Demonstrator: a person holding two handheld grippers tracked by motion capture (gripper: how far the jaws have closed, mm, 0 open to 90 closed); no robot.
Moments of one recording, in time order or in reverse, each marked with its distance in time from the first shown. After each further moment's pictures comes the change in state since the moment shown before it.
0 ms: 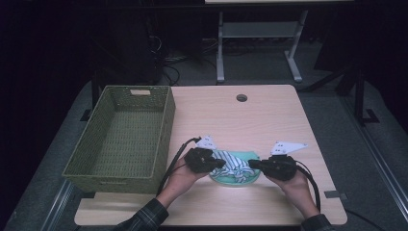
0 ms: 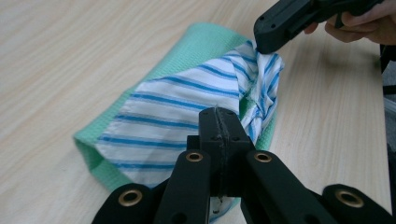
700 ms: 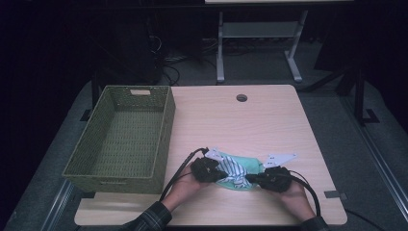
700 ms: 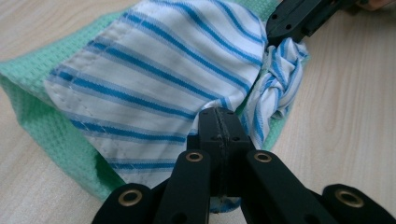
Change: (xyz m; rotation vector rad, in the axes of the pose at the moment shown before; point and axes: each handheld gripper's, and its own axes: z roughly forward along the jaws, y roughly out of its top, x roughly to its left) left arm -0.007 -0.020 0.028 0.120 -0.016 0.020; right arm 0.013 -0.027 0.015 0.126 0.040 -0.016
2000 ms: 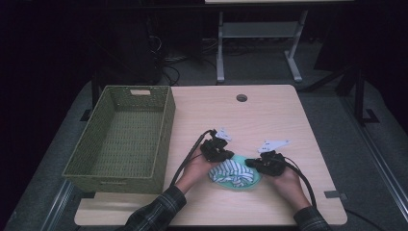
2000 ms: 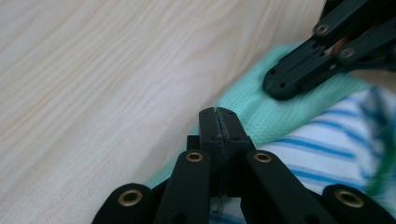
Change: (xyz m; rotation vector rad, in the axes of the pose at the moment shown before) left arm 0.038 0.046 0.021 -0.015 0.110 -0.014; right arm -0.036 0.022 0.021 0.029 -0.139 0.009
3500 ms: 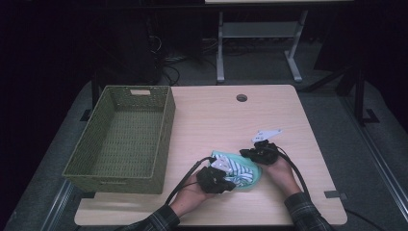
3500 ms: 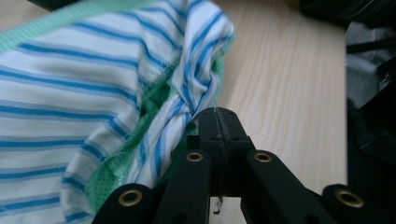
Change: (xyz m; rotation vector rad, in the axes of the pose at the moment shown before) left arm -0.071 -0.043 -0.024 0.025 -0.185 0.053; right arm -0.021 0.024 0.023 -0.013 0.012 -0.019
